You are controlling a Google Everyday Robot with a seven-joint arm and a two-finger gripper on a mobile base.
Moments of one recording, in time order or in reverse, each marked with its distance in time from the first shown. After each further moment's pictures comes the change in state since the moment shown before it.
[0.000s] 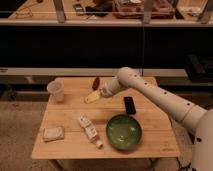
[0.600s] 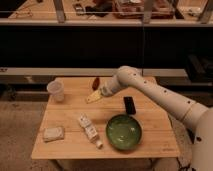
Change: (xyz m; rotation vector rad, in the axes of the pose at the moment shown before) arm -0.003 0.010 -0.012 -0.133 -0.084 -0.025
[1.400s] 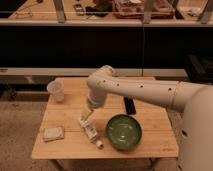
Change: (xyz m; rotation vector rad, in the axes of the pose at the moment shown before) arm -0.057 -0.057 0.017 -0.250 -0.325 -0.078
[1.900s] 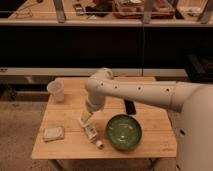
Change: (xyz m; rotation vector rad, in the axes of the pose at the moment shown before) arm -0.014 -0.022 0.023 -0.022 -0.046 0.011
